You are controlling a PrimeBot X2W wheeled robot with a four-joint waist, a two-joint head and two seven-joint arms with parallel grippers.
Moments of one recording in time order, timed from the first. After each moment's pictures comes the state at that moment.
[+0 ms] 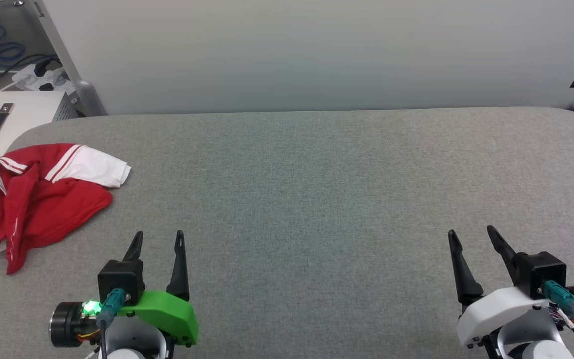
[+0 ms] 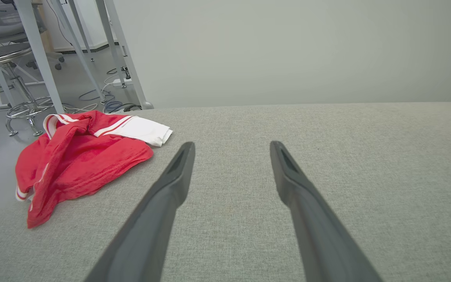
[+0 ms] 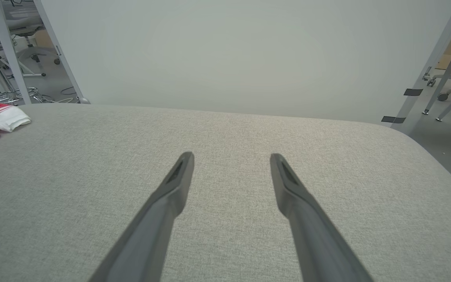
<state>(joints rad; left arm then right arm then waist) 0.02 0.06 -0.01 0.02 -0.04 0.00 -0.03 0.01 -0.05 -0.01 0.01 0.04 0.13 -0.03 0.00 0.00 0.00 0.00</state>
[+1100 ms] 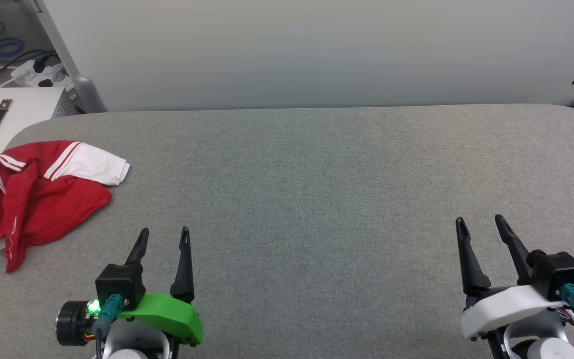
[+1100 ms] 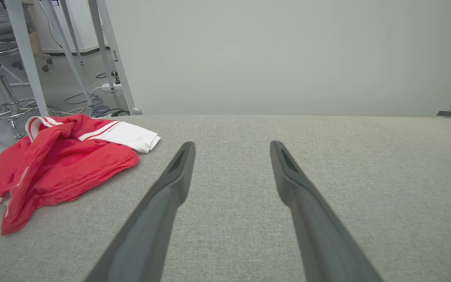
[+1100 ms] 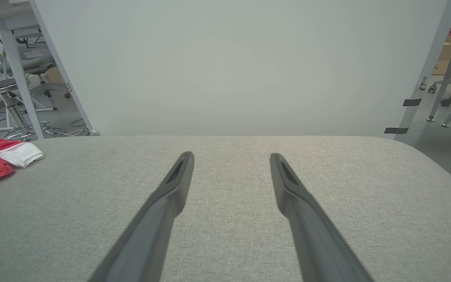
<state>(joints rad) 0.02 0.06 -0.03 0.03 -0.09 -0.02 -0.10 0.01 -0.05 -0.01 -0.02 0.12 0.13 -0.10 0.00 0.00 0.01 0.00</state>
